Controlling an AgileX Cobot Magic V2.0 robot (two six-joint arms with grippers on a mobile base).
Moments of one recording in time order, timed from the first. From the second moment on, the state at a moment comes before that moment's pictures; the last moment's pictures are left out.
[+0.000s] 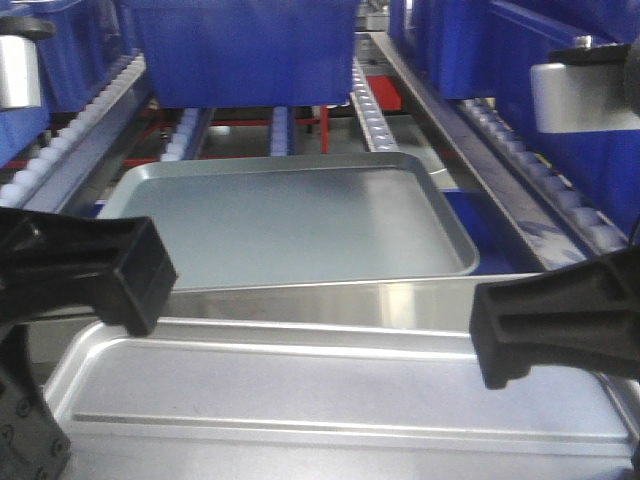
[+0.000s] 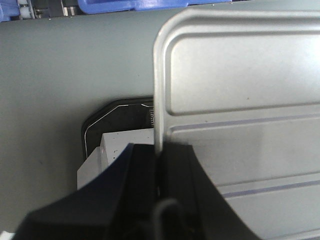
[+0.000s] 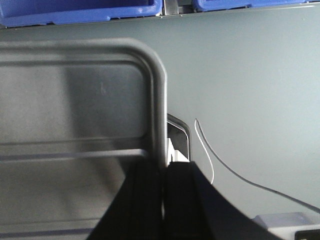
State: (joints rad) left arm -1.14 1.22 -0.73 0.17 0.86 -1.06; right arm 1.06 1.24 -0.72 -0.31 1.02 1.37
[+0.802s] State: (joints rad) left arm -1.14 1.22 -0.74 0.17 0.86 -1.06; right arm 1.06 1.24 -0.72 -0.31 1.03 1.37
